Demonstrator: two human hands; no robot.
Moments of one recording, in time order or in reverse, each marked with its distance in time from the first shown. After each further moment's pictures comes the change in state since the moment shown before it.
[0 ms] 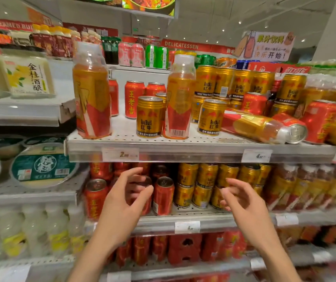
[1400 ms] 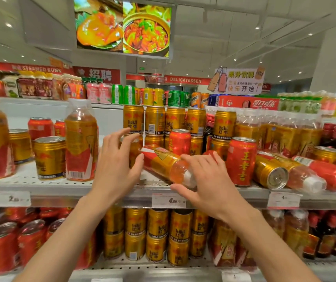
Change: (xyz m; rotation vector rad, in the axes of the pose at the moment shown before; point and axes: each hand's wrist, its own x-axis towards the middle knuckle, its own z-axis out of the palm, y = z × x) left_hand 0.137 0.129 0.195 0.712 0.293 0.482; right_hand 0.171 -0.039 -0.160 -0.903 -0.100 -0.777
